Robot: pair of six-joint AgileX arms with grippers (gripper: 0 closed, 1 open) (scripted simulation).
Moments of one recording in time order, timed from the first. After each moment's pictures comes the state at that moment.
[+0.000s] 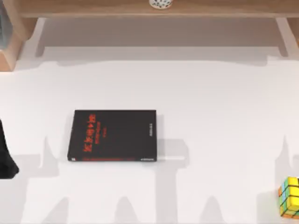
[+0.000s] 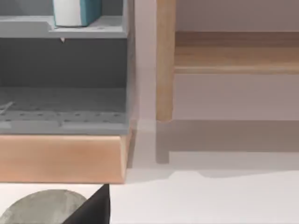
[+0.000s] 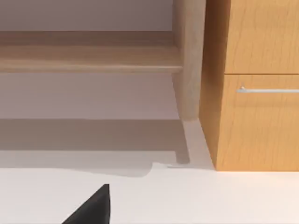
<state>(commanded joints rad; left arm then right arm) 0.00 0.00 0.00 0.00 0.00 0.00 0.00 0.00 0.00 0.00 0.00 0.00</state>
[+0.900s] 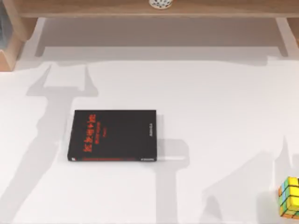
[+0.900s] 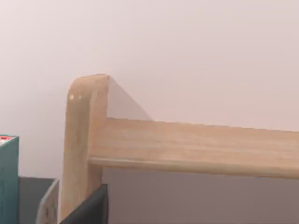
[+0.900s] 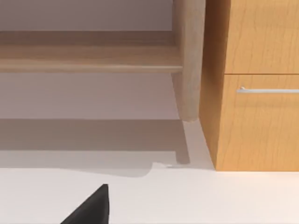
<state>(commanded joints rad) -0.32 0.95 0.75 0.49 -0.24 0.00 0.00 0.00 0.00 0.00 0.00 0.00</state>
